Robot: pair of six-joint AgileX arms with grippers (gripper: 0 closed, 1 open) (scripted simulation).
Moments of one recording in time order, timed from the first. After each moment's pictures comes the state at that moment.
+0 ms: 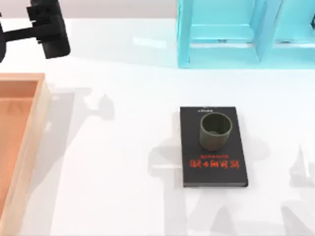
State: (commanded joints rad) left arm -0.39 1.04 1.11 -0.62 -0.10 -0.36; right arm 0.00 0.00 0.00 0.00 0.00 0.00
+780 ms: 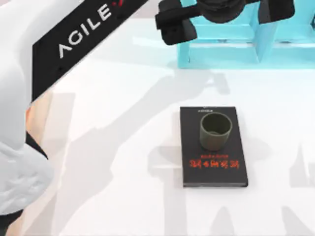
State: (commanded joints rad) left arm -0.87 2.20 2.49 -1.30 -0.20 -0.85; right arm 0.00 0.00 0.00 0.00 0.00 0.00
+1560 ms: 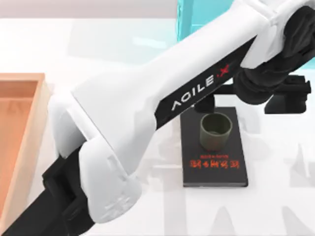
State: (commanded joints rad) left arm -0.99 2.58 2.76 -1.58 -0.24 -0.94; right arm 0.00 0.00 0.00 0.00 0.00 0.00
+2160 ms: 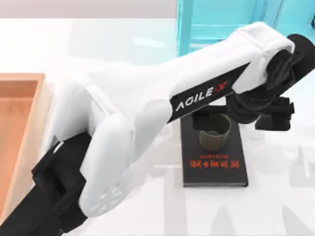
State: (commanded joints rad) left arm -0.96 2.54 2.37 -1.23 -0.23 -0.90; right arm 0.00 0.00 0.00 0.00 0.00 0.00
